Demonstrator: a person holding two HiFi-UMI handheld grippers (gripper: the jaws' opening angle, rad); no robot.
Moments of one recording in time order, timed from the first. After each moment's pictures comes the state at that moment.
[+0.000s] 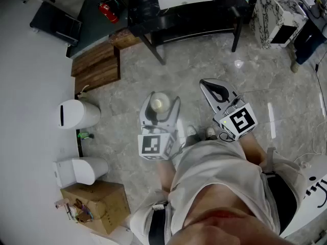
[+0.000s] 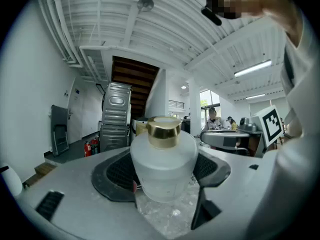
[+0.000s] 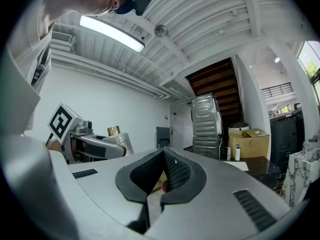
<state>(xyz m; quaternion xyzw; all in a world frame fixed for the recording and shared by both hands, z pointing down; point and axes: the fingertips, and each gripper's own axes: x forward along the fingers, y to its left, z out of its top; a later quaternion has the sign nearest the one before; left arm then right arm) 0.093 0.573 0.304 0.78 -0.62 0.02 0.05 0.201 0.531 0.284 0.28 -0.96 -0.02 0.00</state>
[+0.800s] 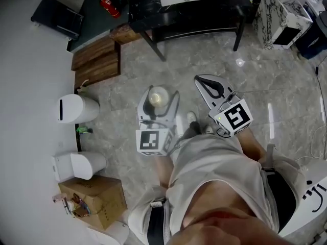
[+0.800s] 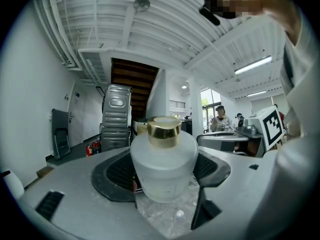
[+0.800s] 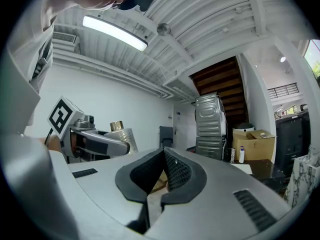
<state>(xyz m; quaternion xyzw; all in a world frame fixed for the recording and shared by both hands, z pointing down) 0.097 0.550 0.296 0.78 -0.63 0.03 0.04 0.189 0.512 0.287 0.26 -0.97 -0.04 0.00</state>
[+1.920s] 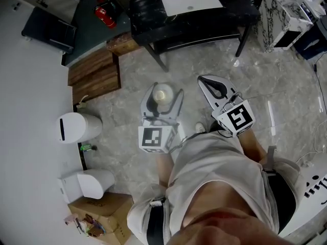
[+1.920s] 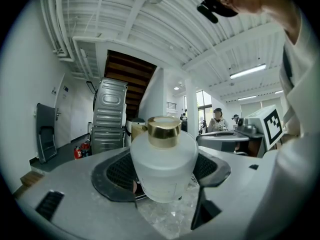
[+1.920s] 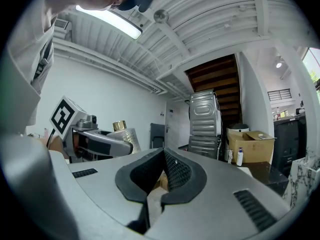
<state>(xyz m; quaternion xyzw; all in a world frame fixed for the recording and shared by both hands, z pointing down) -0.007 0.434 0.306 0.82 -0.58 0.02 0.04 0.084 0.412 0.296 0.31 -0.95 -0.04 0.02</state>
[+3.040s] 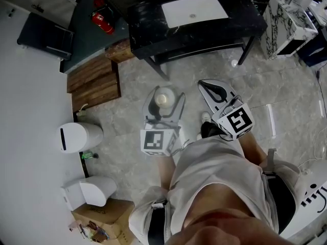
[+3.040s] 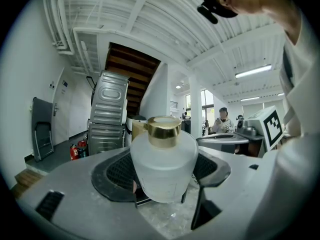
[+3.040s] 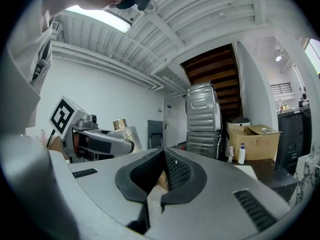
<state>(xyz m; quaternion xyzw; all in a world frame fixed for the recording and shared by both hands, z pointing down) -0.016 0.318 0.320 0.82 -0.57 0.02 0.06 0.071 0.297 0.314 0.31 -0.95 -0.02 0.04</state>
